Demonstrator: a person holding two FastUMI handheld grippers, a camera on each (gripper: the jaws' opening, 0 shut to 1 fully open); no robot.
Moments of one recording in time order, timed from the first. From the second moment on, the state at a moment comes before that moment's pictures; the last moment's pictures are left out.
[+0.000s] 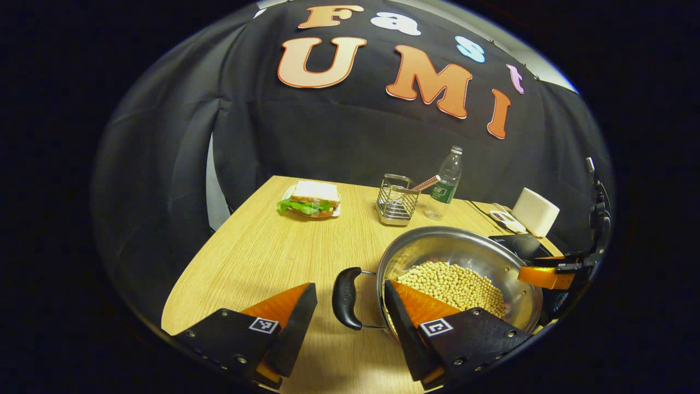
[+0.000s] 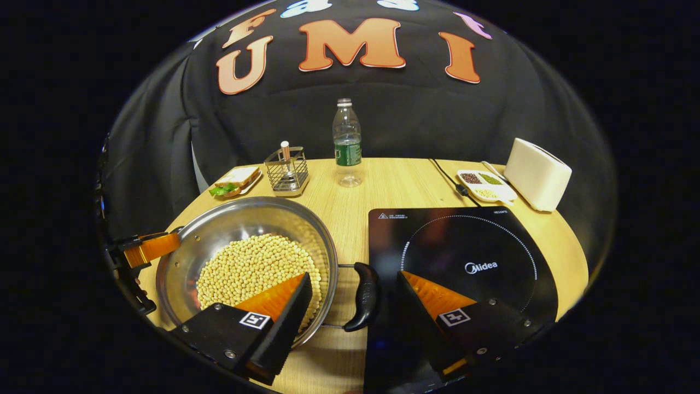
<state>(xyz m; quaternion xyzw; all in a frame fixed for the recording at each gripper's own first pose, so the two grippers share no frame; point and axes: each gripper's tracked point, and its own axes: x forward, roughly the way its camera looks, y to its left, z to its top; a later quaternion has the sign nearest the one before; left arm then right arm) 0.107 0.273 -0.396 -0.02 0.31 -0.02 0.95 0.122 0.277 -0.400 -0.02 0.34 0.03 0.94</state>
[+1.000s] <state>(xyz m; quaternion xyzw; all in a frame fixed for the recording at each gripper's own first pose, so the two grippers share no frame) 0.066 0.248 -0.370 -0.03 0.34 0.04 0.94 0.113 0.267 -0.375 0.04 0.35 0.03 0.94</state>
